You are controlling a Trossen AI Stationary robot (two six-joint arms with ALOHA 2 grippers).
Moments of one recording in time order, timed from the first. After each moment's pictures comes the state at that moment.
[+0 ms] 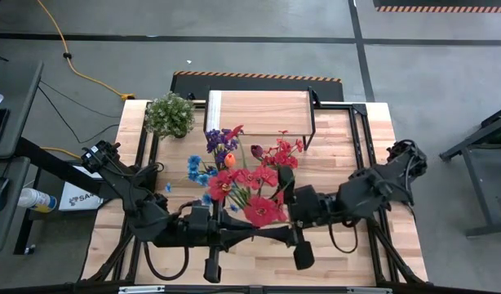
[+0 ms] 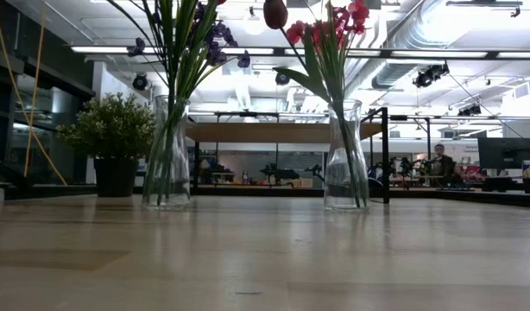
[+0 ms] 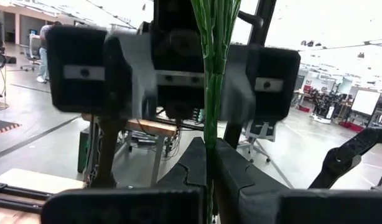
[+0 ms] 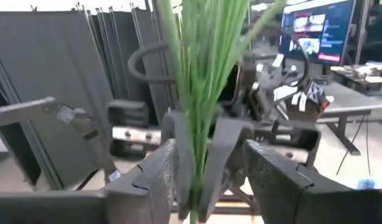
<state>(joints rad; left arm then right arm) -0.71 1.66 1.80 0.10 -0.74 -0.07 0.59 1.77 2.17 -0.38 0.41 0.16</state>
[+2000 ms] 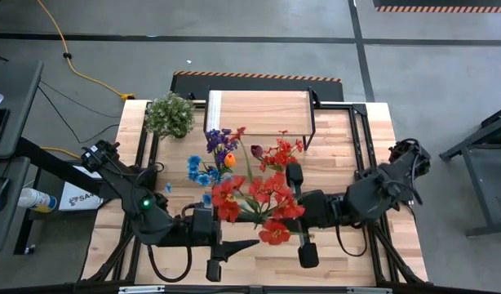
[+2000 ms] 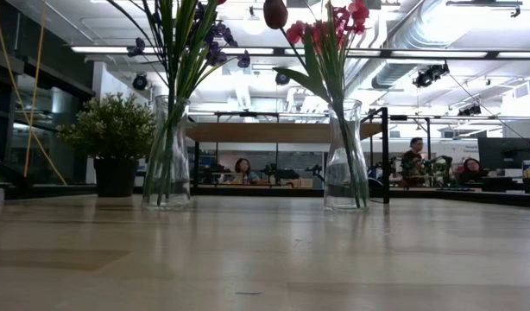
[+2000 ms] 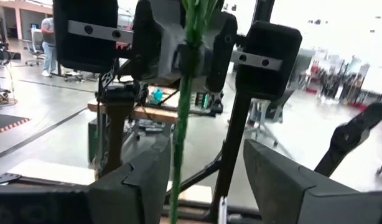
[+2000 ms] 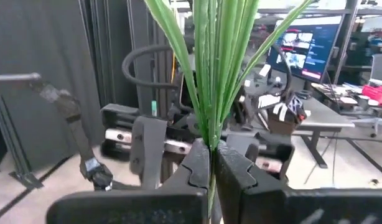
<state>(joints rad) -0.71 1.66 1.79 0.01 -0.74 -0.08 0.60 1.74 2.17 -0.42 0.47 0.02</state>
